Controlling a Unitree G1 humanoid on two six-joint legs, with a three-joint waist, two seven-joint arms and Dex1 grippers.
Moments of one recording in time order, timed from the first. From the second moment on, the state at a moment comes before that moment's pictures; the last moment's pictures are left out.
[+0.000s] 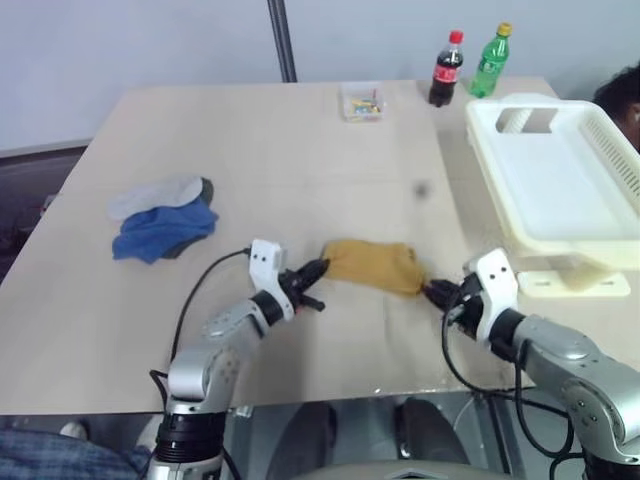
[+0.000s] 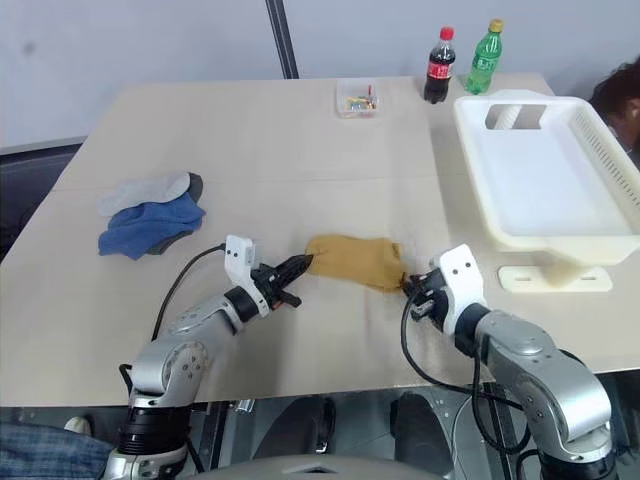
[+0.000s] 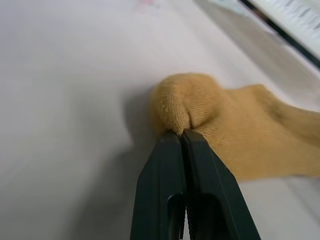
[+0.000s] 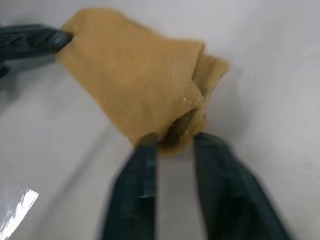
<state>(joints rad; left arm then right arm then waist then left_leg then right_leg) -0.11 0.25 0.05 -0.25 -0.50 0.65 -0.44 0.01 -0.43 -0.02 -0.77 0.51 1.05 0.30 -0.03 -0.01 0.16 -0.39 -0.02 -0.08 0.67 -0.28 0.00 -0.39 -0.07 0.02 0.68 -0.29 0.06</state>
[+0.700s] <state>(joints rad) -0.14 0.22 0.01 -0.22 -0.46 0.62 -0.43 -0.10 -0.41 0.21 -0.48 0.25 0.71 0.30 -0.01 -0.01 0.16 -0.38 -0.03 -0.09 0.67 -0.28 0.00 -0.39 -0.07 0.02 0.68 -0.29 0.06</state>
